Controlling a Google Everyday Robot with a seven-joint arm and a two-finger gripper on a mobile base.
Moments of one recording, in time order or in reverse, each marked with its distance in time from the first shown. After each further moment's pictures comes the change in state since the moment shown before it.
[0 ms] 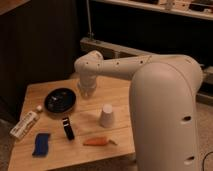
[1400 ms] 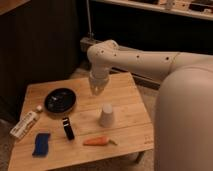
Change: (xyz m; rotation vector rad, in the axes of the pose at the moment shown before) arm 0.007 -0.058 -0.067 0.003 0.028 0.003
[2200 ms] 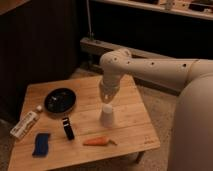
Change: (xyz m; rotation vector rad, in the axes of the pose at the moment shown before) arm 0.023 -0.051 0.004 0.017 0.029 0.124
